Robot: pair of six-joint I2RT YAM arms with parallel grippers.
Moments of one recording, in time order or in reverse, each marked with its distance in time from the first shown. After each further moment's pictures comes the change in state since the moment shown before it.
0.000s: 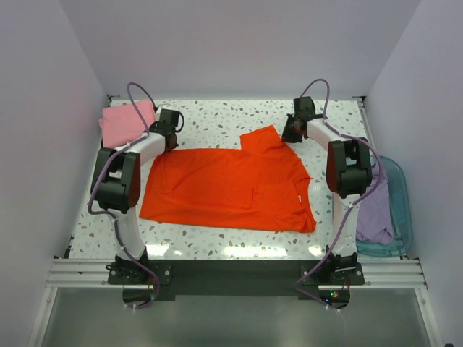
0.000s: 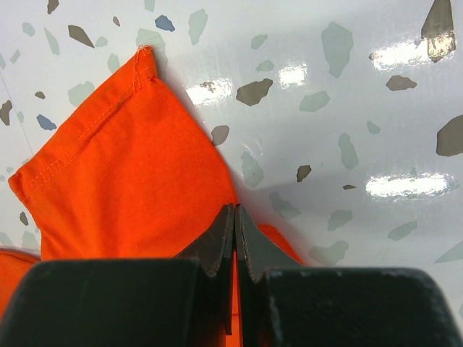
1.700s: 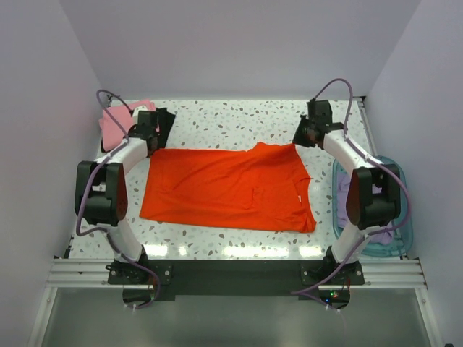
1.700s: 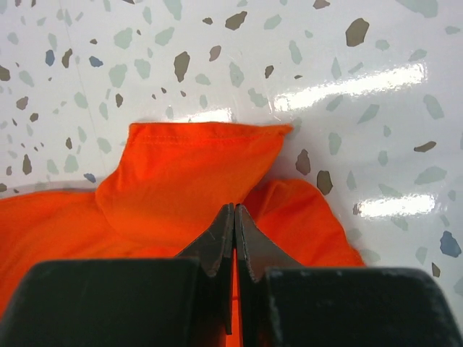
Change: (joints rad) left arm 0.118 -0.164 -0.120 0.001 0.074 -0.098; right arm -0.005 -0.414 -0.309 -0.005 0.055 0.013
